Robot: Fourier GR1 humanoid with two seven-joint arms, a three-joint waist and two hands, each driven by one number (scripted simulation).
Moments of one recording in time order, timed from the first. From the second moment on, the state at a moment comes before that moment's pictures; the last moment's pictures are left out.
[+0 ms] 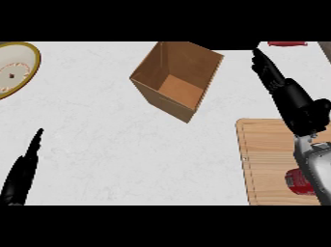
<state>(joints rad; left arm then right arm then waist) 0.03 0.60 -0.35 -1.28 0.15 0.46 0.02 -0.38 -0.40 0.18 -1.56 -0.10 -0.01 0.13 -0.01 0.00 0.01</state>
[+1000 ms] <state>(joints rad) -0.03 0.53 -0.31 -1.50 0.19 0.40 0.03 -0.05 -0.58 -0.21 -1.41 -0.02 0.00 -0.53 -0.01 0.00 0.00</state>
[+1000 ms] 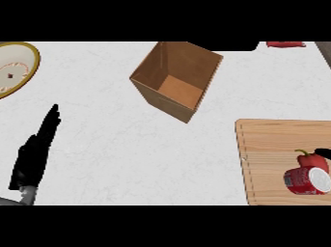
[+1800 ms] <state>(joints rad) -0.04 0.51 -0.29 -1.50 0.16 0.38 0.06 0.15 -0.96 -0.05 -1.64 0.36 0.23 -0.16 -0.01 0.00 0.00</state>
